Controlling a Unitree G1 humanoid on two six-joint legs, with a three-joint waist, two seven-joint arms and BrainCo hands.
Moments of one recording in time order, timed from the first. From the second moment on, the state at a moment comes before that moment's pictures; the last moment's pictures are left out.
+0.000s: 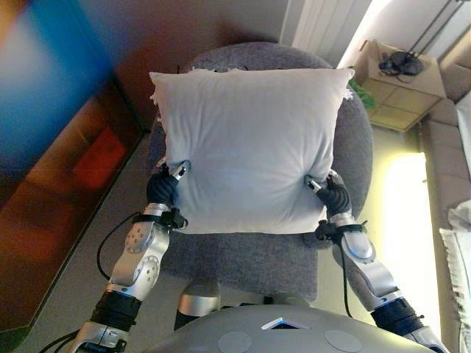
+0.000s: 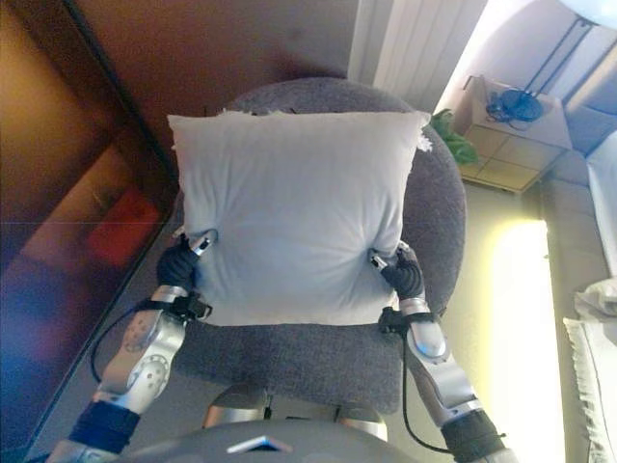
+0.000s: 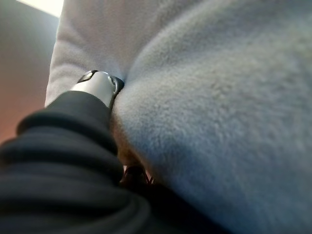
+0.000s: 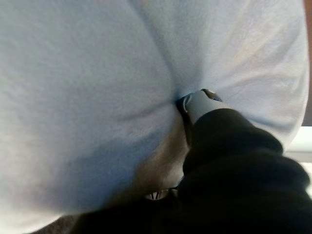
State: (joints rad) left arm 0.10 0.41 -0.24 -0.01 -0.67 -0.18 0.12; right arm 0.10 -0.40 0.33 0.02 0.43 -0.13 -0.27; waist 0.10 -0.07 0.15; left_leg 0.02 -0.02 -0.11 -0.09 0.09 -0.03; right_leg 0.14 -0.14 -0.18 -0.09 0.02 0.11
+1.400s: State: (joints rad) left arm -0.93 0.28 -0.43 0.97 -0.53 -0.30 0.36; right arm -1.00 -0.32 0.42 1.07 0.70 -0.14 -0.34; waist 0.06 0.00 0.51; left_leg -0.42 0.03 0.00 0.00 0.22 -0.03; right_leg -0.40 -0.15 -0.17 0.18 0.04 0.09
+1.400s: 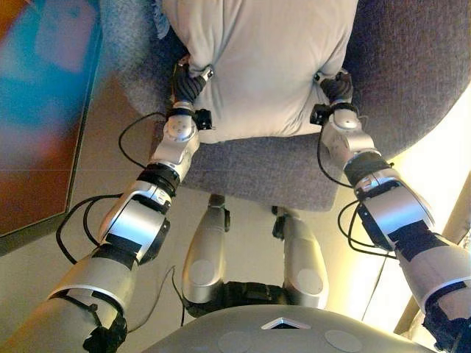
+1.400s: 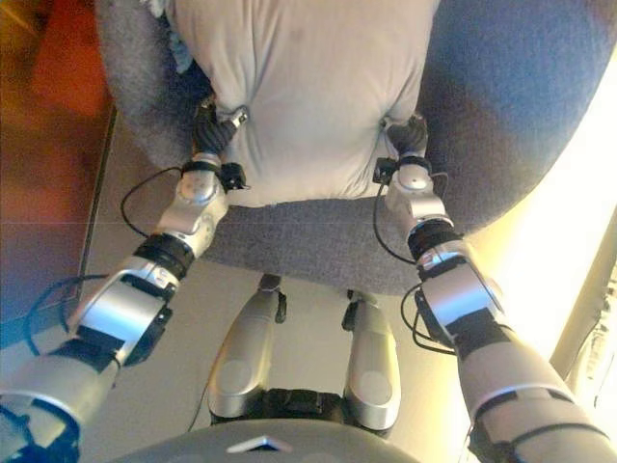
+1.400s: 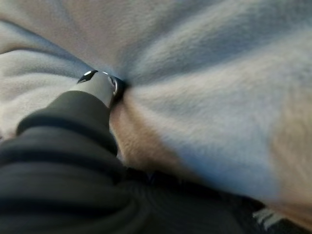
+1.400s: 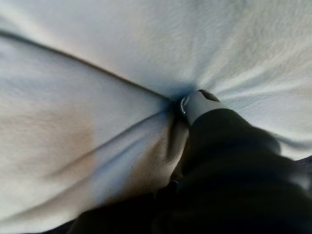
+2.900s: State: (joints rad) left arm -0.84 0.45 -0.33 0.84 -0.72 -0.34 0.42; right arm -0.83 -0.54 0.38 0.69 0.63 -0.20 -0.42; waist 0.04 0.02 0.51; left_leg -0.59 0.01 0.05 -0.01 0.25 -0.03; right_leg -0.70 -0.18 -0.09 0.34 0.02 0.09
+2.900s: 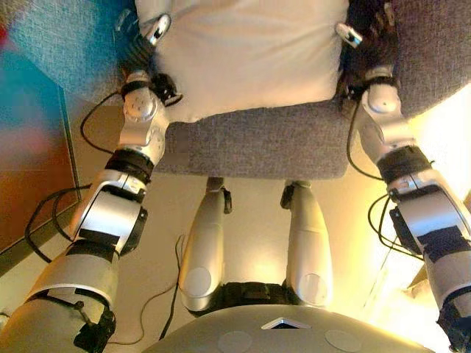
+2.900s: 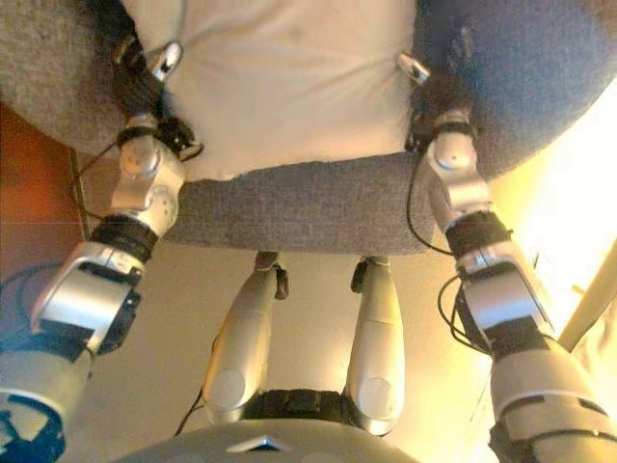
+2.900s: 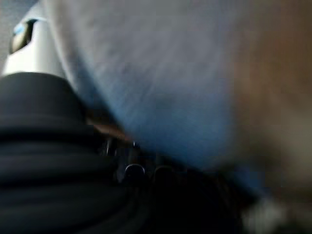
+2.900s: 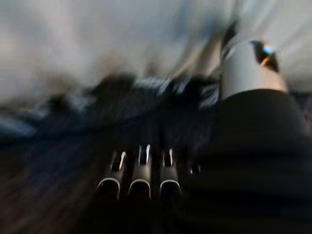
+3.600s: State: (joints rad) left arm -0.01 0.46 0.10 0.87 -0.63 -0.12 0.31; right arm 0.03 -0.47 -0.13 0.64 0.62 -0.21 -0.32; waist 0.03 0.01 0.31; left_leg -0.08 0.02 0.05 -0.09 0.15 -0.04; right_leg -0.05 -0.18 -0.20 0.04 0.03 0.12
